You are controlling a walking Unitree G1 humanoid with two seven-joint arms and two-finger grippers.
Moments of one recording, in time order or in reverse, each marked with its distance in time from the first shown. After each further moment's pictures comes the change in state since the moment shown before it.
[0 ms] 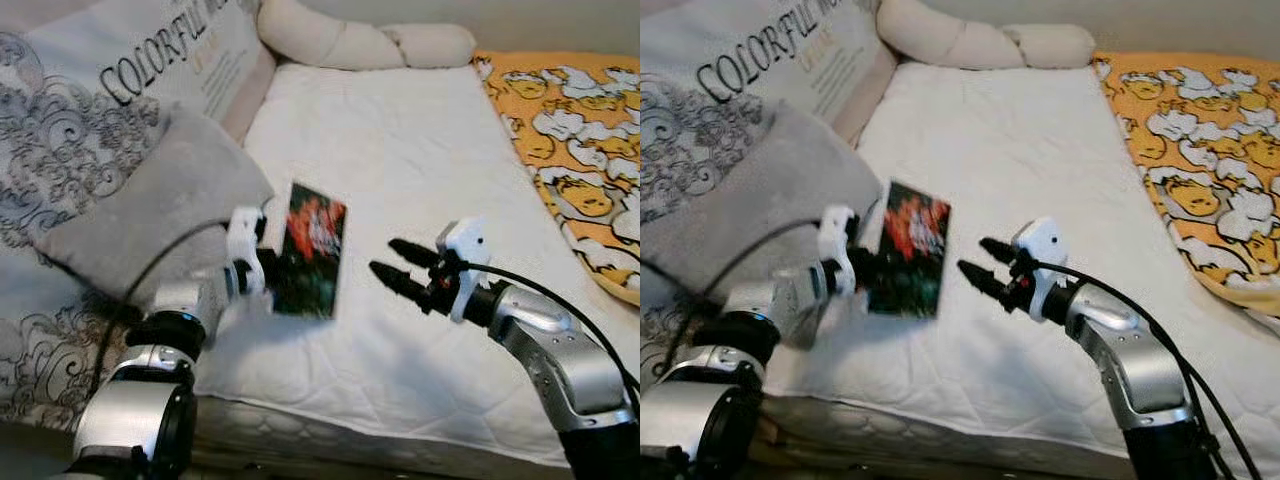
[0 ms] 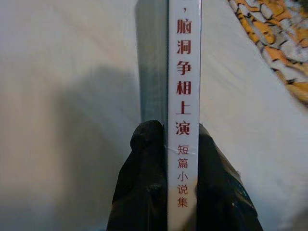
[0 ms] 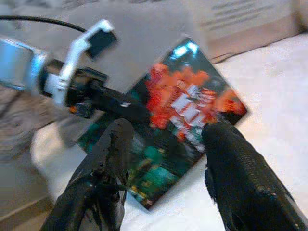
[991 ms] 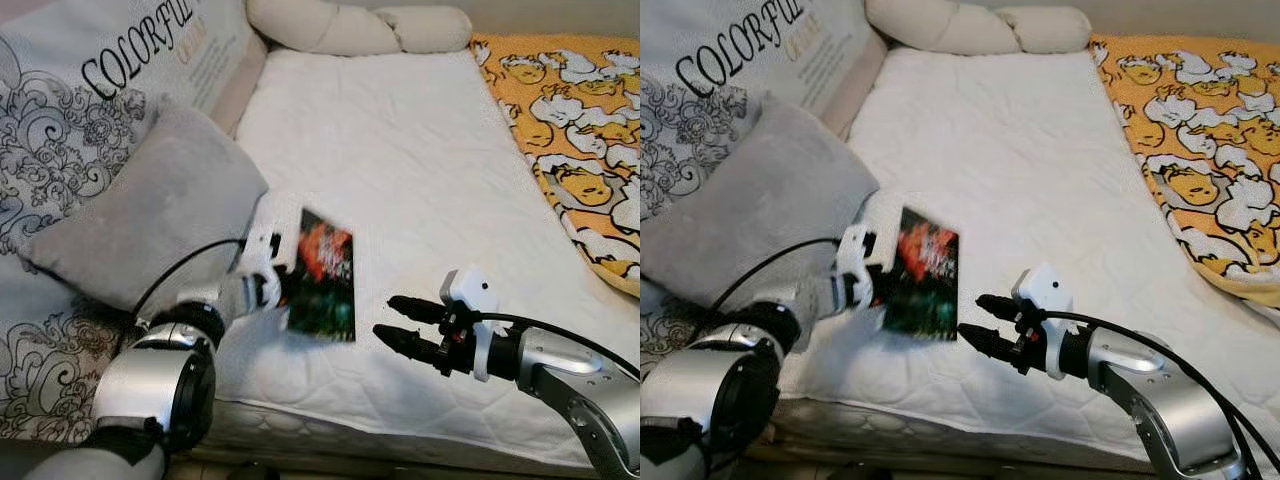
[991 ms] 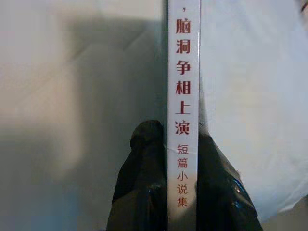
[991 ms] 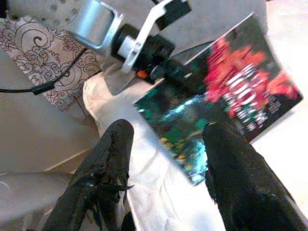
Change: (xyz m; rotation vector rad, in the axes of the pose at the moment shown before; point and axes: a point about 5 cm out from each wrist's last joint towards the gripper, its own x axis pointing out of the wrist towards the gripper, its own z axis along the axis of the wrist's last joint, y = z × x) left arm 0.013 0.000 -0.022 -0.044 0.147 0.092; right arm -0.033 0.031 -0.014 0.050 0.172 0.113
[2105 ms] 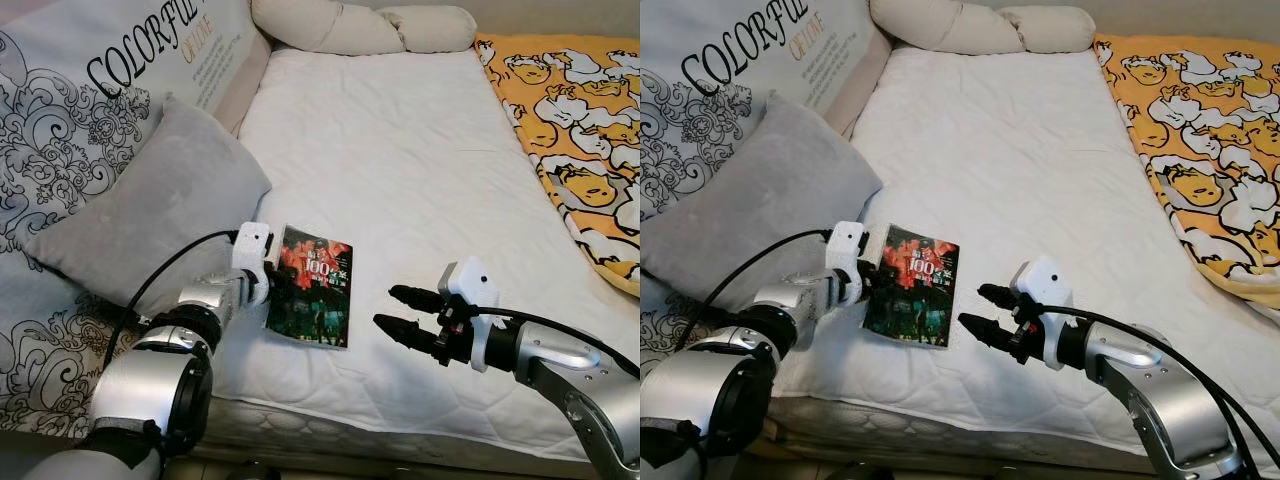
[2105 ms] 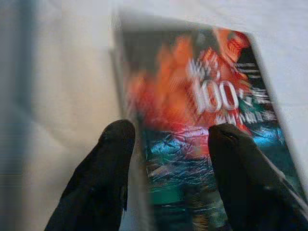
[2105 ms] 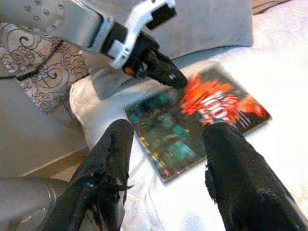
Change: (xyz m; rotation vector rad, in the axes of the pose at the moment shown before) left arm -0.009 0.021 0.015 0.266 -0.075 0.278; right arm 0.003 -0.005 0.005 -0.054 -0.019 -0.040
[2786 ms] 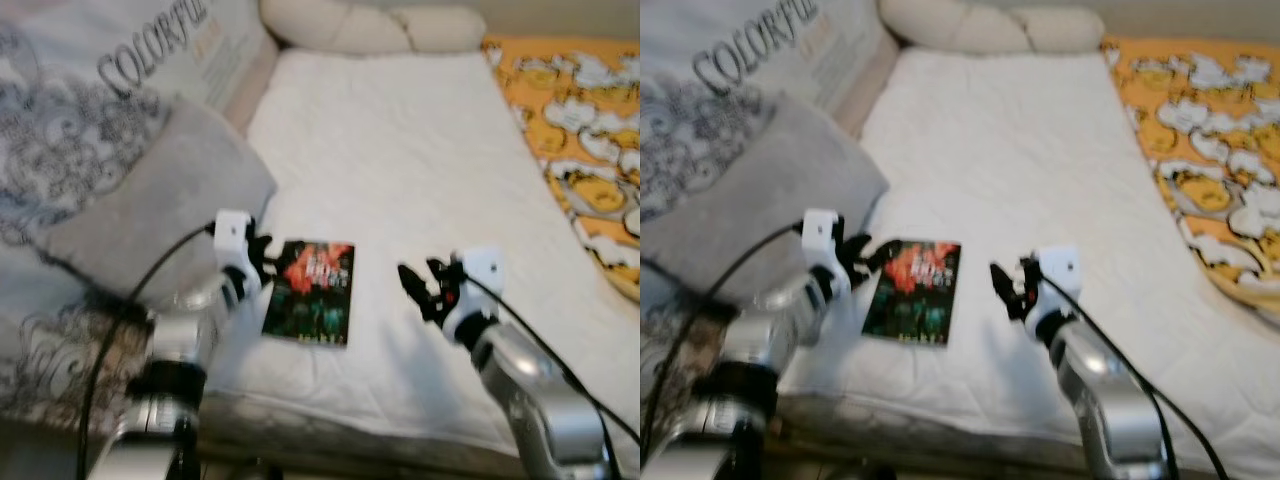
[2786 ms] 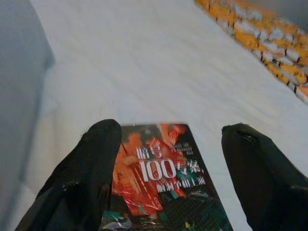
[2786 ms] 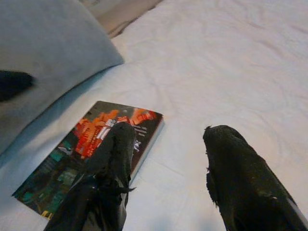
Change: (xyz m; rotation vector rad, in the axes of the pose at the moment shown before) left arm -0.038 -0.019 0.009 -0.084 -0.413 -0.149; right arm 0.024 -0.015 -0.020 0.256 -0.130 -0.632
